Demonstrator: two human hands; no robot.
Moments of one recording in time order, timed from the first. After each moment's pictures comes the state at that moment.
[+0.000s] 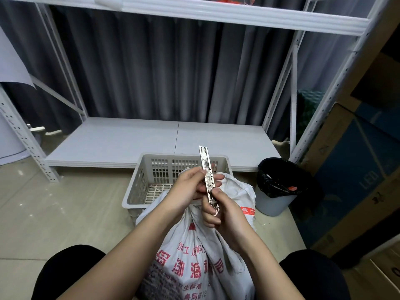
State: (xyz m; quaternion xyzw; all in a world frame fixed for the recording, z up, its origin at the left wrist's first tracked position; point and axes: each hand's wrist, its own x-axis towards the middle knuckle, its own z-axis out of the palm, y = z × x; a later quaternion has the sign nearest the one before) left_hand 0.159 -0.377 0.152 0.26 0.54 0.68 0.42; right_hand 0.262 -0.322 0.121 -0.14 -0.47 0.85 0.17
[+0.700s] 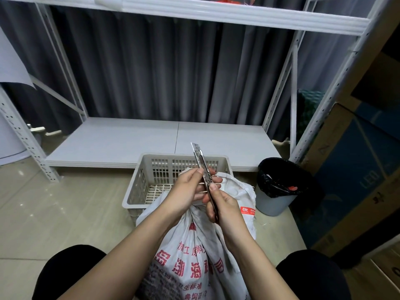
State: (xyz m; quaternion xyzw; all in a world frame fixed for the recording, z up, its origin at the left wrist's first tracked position) left_hand 0.160 -0.381 0.149 0.28 0.57 0.67 0.39; right_hand 0.259 -0.328 0.124 -0.26 -0.58 0.73 0.26
